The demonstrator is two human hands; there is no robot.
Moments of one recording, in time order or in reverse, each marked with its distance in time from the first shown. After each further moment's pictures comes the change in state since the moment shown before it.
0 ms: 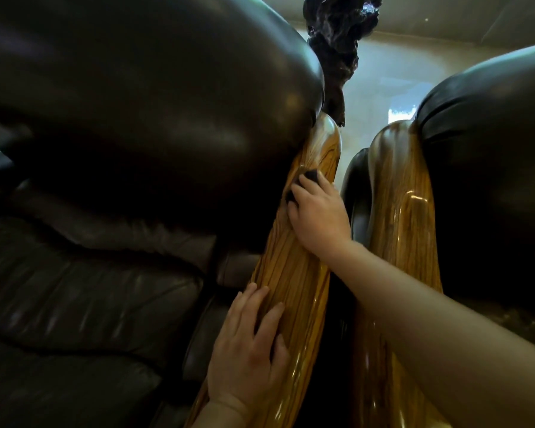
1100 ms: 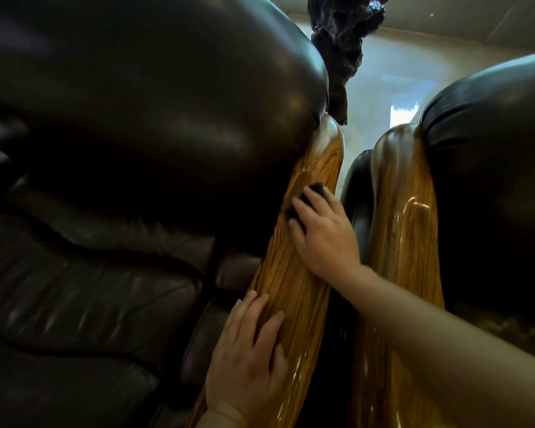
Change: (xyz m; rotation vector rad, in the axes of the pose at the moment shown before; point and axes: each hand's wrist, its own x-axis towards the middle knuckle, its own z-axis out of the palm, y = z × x) left_hand 0.001 0.000 0.000 0.011 0.010 0.026; right_hand -0.022 0.012 0.012 0.057 0.098 -0.036
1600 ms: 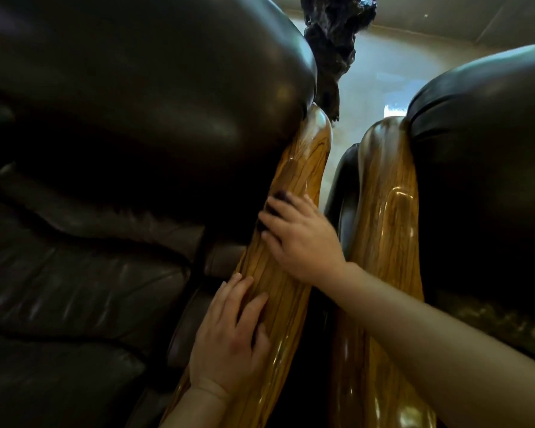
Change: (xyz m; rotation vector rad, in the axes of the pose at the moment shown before) left_hand -0.001 0.002 -0.003 0.017 -0.011 -0.025; right_hand -0.024 -0.004 -0.012 -0.091 -0.140 -0.283
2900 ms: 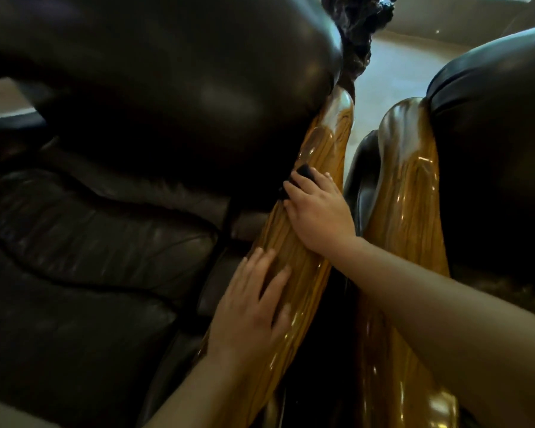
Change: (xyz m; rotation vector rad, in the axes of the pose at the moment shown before) left_hand -0.065 -0.012 -0.012 0.083 -0.044 0.101; right_hand -0.028 -0.055 0.014 -0.094 0.033 0.115
